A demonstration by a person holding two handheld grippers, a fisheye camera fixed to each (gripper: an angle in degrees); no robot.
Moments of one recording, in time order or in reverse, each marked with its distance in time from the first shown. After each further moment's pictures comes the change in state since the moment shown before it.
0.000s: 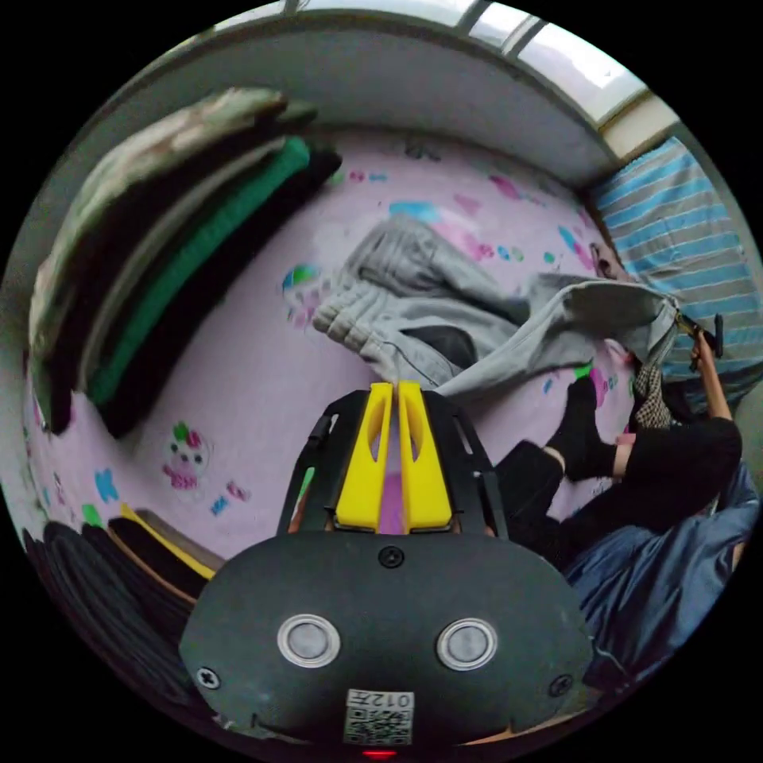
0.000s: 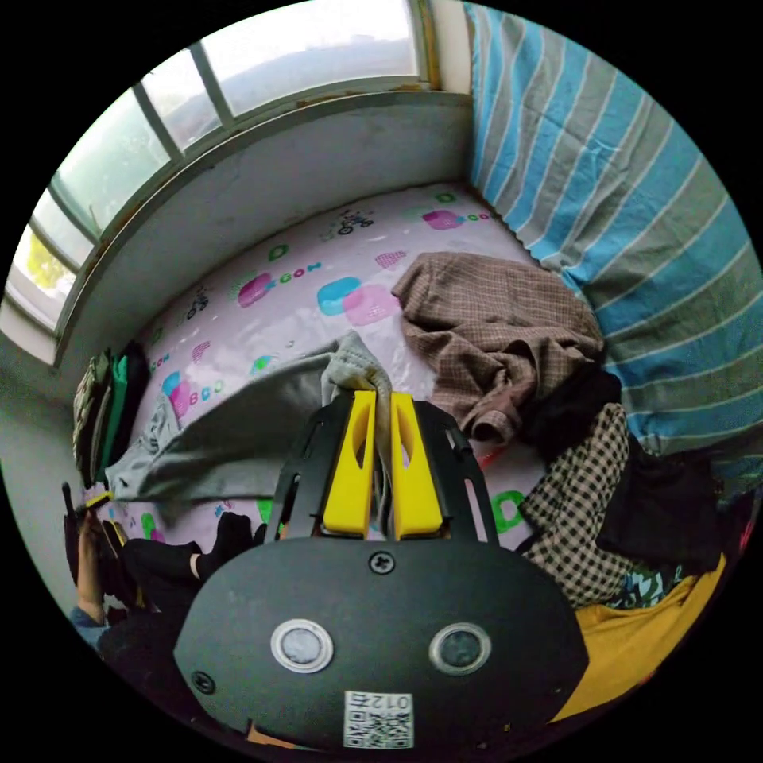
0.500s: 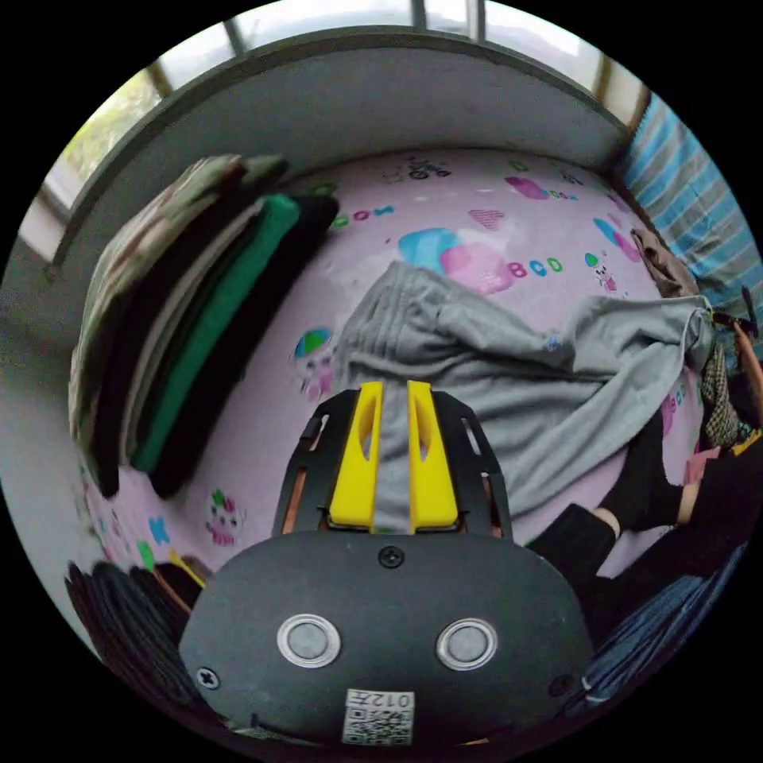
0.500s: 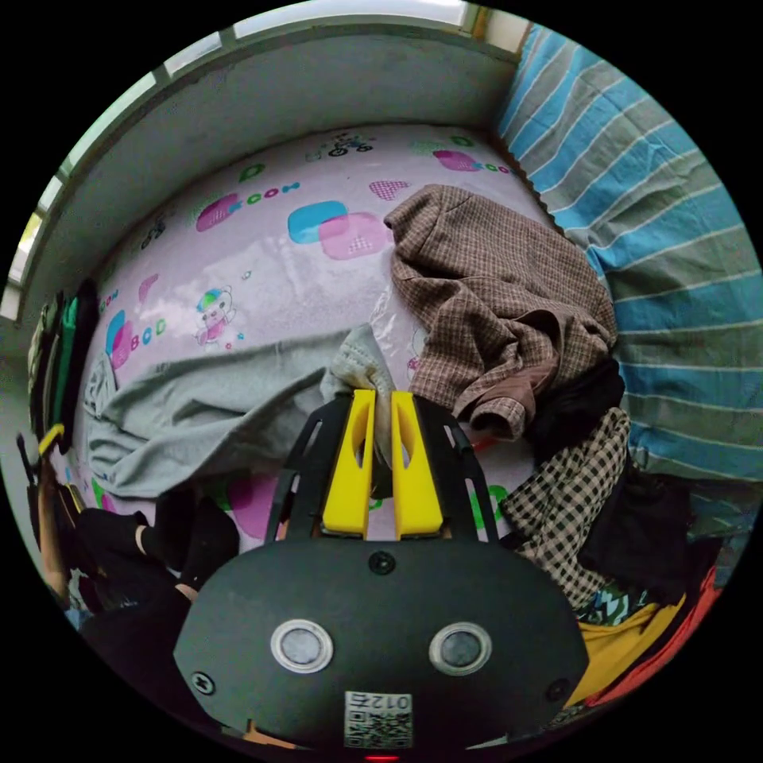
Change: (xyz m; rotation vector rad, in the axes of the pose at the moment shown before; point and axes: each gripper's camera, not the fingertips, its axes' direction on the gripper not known) left arm 0.127 -0.075 0.042 0.136 -0.300 0.104; right arm -0.020 -0.006 0.091 -0.202 0.137 -0.116
